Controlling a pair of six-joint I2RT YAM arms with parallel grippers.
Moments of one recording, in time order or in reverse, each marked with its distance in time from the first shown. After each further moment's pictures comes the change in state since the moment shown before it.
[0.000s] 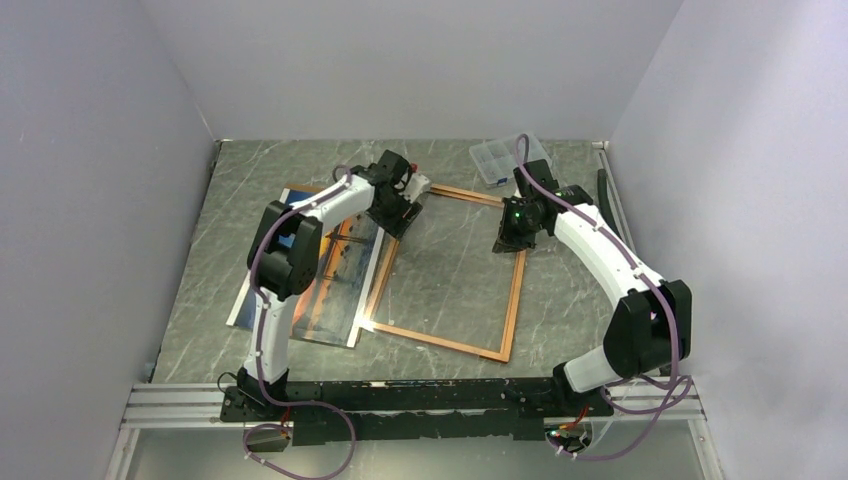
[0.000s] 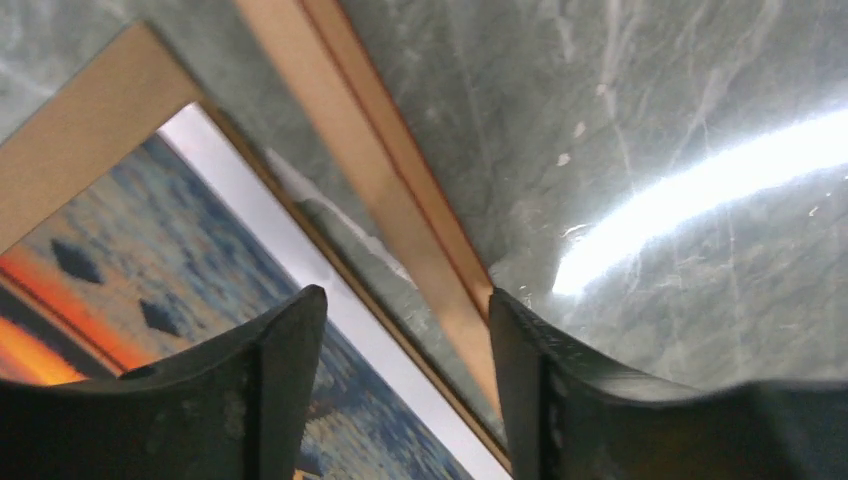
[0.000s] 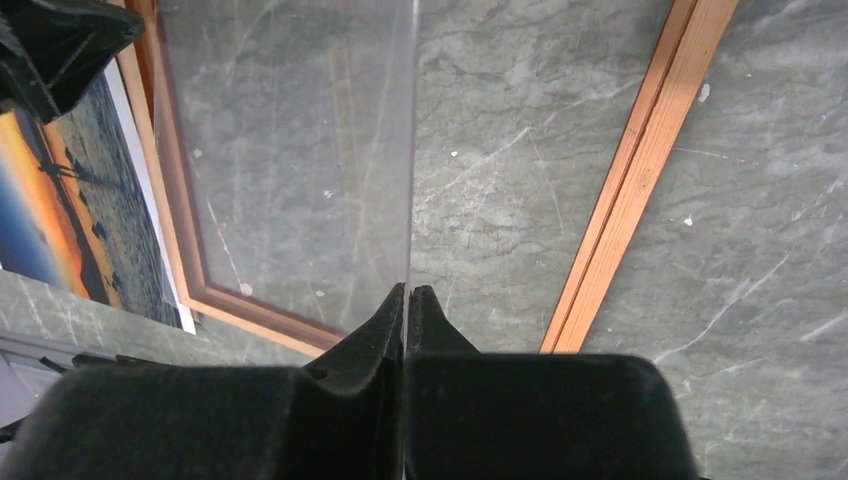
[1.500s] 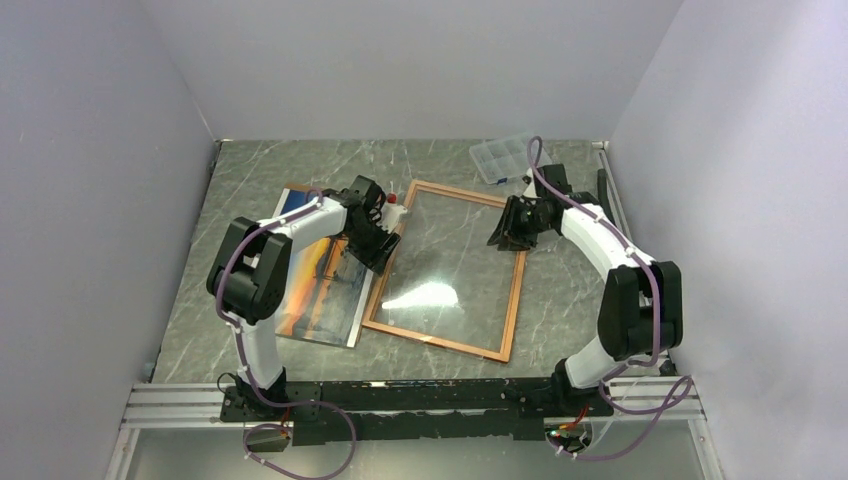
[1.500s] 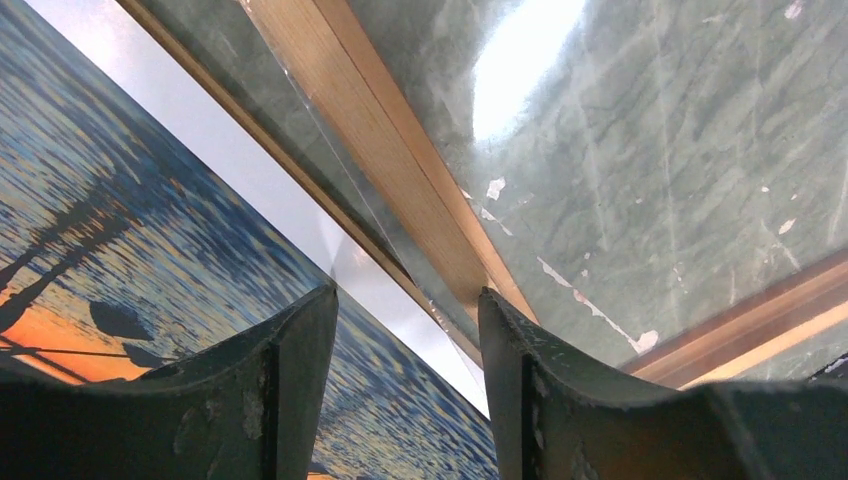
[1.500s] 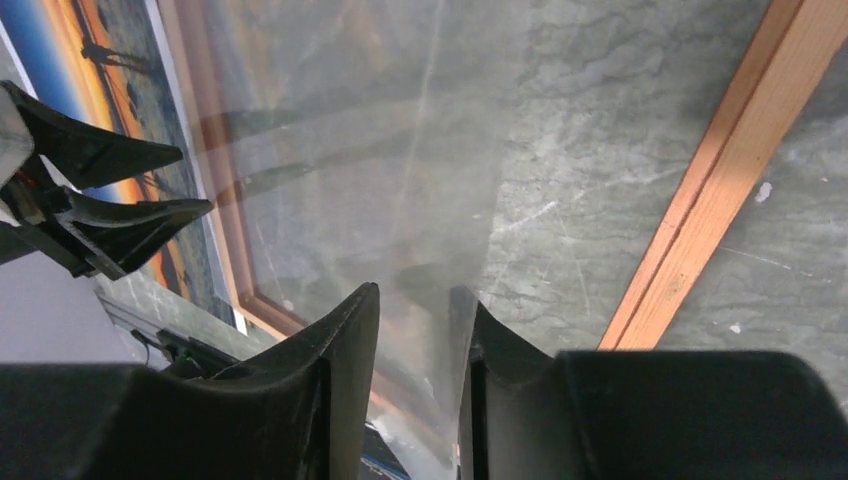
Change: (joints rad) left arm 0.052 -0.273 -0.400 -0.026 0.198 0.026; right arm -0.140 0.094 -0.069 0.203 -0.241 -0.055
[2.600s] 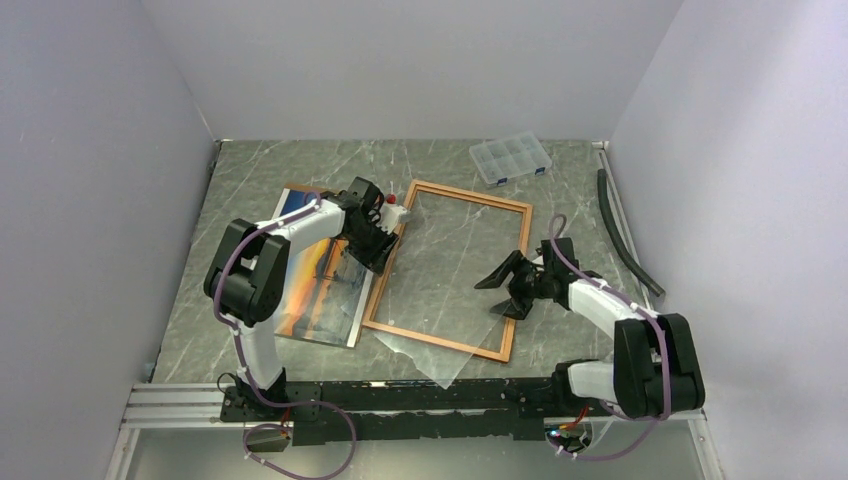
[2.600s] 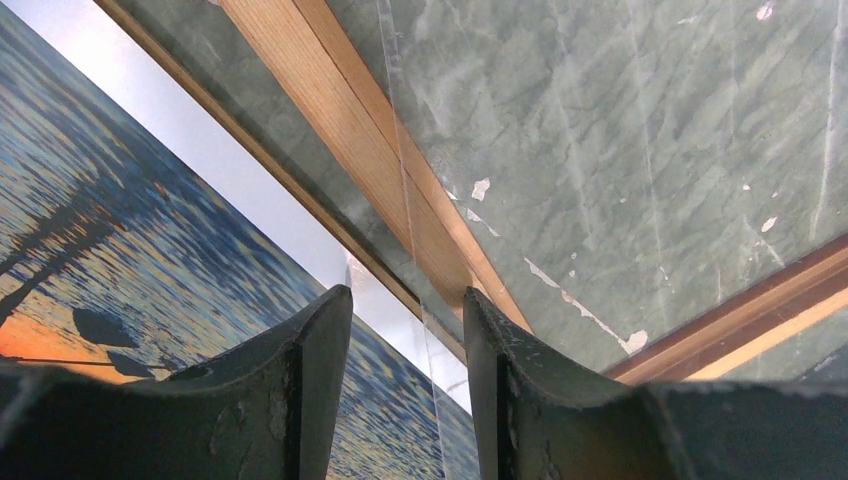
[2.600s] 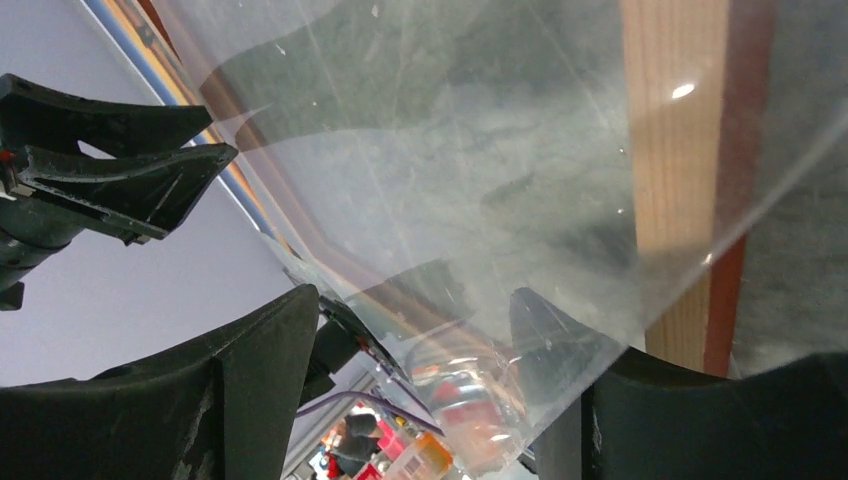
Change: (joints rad) left arm 0.000 -0.017 -0.032 0.033 0.032 -0.003; right arm -0.040 -0.290 -0.676 0.426 -0.223 0.502
